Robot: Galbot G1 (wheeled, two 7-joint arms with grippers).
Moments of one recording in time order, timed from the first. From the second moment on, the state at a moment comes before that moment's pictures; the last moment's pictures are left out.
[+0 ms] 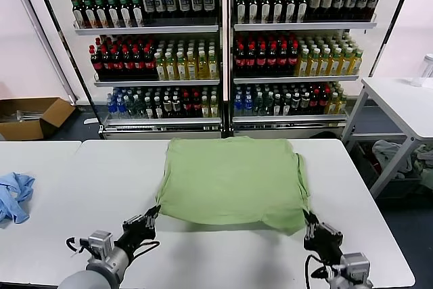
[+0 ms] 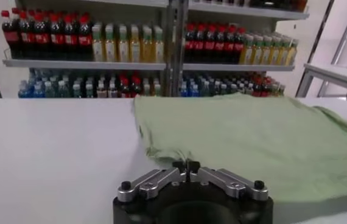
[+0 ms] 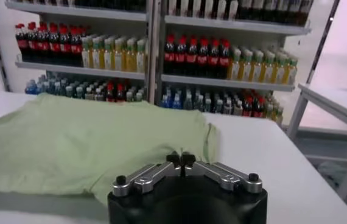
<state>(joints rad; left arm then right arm) 1.43 -0.92 -0.37 -2.18 -0.73 0.44 -0.27 -1.57 0.98 0.47 2.33 0.45 -0.45 0.33</state>
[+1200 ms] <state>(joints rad) 0.84 -1.03 -0.09 -1.70 -0.69 0.43 -0.36 -0.92 1.01 0.18 1.76 0.37 -0.41 0.22</state>
